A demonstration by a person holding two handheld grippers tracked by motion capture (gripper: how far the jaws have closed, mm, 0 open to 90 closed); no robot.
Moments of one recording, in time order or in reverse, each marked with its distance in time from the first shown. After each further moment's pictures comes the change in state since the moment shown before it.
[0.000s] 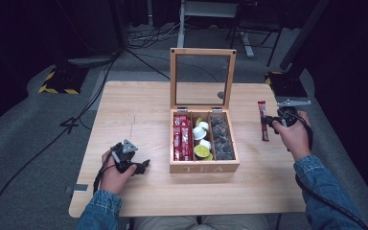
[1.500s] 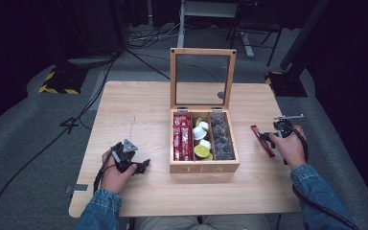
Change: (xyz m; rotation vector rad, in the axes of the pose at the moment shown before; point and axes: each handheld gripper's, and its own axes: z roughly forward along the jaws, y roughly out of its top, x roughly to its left) left arm 0.000 0.001 0.001 0.003 -0.002 -0.001; right arm -0.011 -0.051 0.032 0.184 -0.036 0.174
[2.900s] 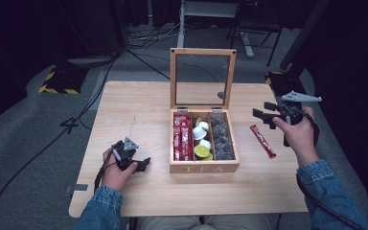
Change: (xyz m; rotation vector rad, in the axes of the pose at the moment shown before) left arm 0.002 0.004 0.004 -0.004 -0.001 -0.008; right arm 0.064 0.060 -0.096 -0.409 0.184 -0.248
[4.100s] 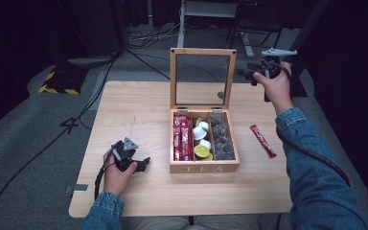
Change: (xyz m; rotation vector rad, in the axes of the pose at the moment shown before) left arm 0.000 -0.001 0.000 -0.003 0.013 -0.011; right arm -0.038 0.105 0.099 -0.069 0.036 -0.046
